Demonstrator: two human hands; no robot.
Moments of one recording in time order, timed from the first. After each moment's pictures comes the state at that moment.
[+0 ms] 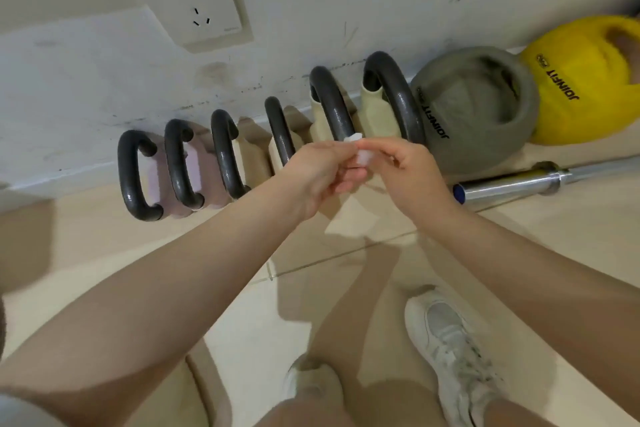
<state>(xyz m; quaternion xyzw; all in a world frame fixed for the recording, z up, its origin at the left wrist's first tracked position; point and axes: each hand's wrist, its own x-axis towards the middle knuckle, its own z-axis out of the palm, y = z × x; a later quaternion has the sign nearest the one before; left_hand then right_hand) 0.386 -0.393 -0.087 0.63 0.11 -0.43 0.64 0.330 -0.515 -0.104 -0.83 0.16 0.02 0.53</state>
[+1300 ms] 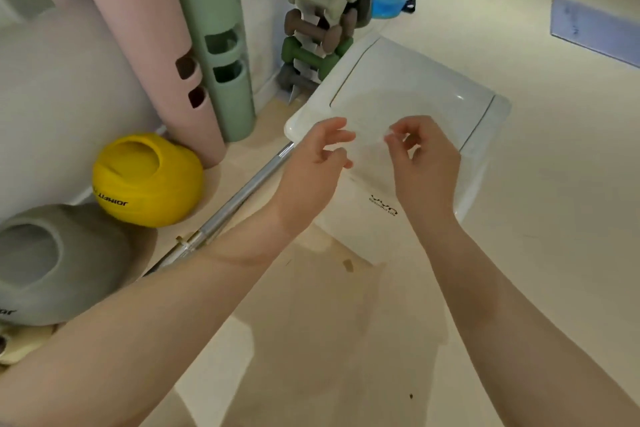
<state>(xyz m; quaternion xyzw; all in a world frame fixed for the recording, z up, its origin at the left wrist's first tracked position) 0.068 -0.903 0.062 0.63 -0.39 -0.37 0.56 -0.048 -0.973 0.060 -0.73 0.47 -0.44 0.23</state>
